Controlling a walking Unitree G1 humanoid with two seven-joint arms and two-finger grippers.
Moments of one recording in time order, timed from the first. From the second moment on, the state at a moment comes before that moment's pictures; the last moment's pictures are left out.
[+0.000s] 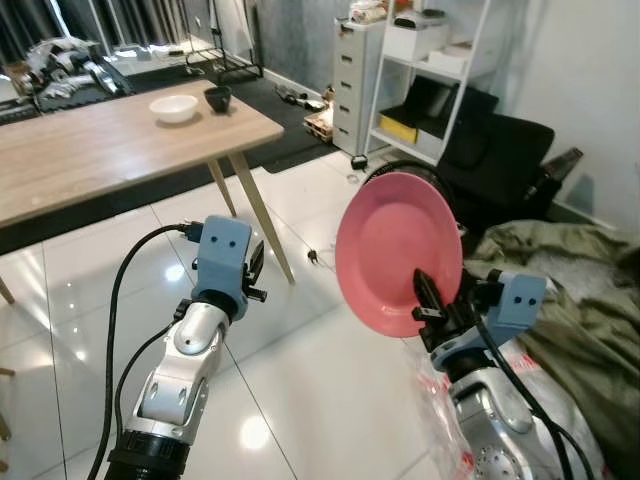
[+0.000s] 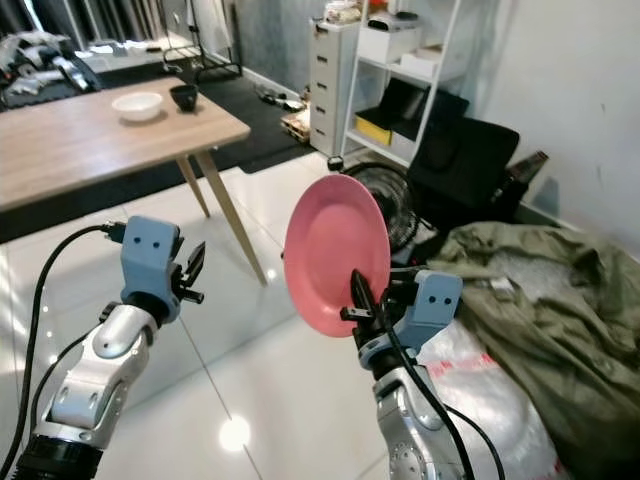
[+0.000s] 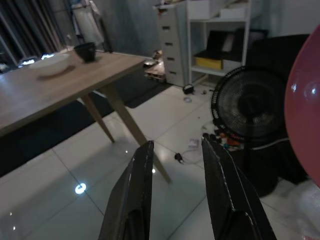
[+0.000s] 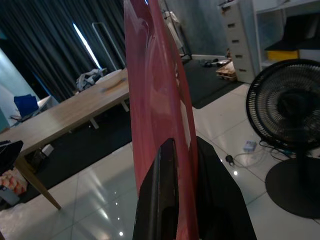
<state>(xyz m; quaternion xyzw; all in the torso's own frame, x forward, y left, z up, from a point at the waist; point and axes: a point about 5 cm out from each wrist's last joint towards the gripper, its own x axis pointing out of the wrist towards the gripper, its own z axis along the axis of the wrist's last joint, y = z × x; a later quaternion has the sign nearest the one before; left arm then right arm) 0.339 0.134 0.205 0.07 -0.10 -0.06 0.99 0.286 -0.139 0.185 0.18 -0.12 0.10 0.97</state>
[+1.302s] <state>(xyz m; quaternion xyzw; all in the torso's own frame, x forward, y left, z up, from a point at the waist) 0.339 0.139 0.204 0.07 -0.10 -0.05 0.99 0.287 -0.137 0.186 0.18 -0.13 0.10 0.97</state>
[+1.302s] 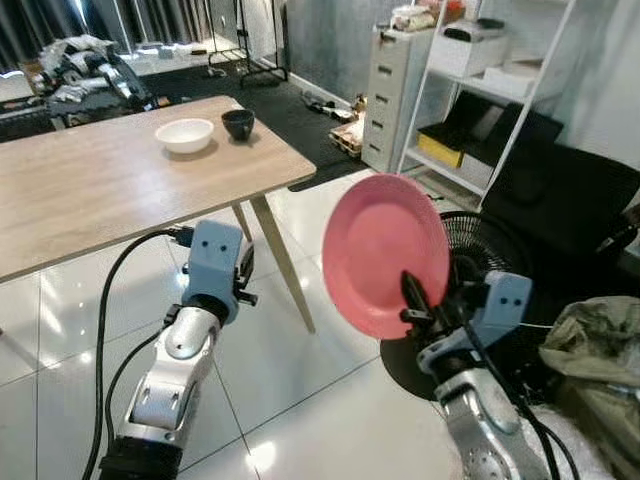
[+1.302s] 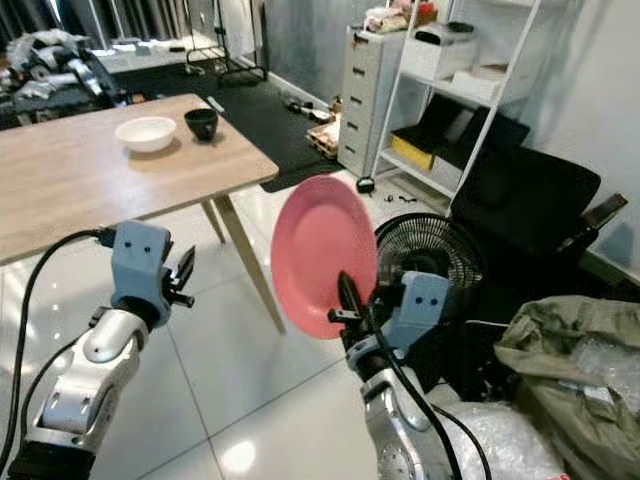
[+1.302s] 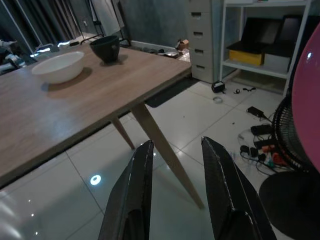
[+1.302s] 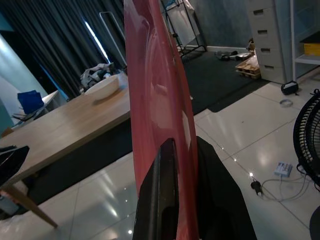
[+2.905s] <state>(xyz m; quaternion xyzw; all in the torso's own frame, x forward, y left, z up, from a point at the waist) 0.334 0.136 0.202 0.07 -0.10 -0.08 0.99 0.293 -0.147 0.187 0.17 -0.13 0.08 0.97</state>
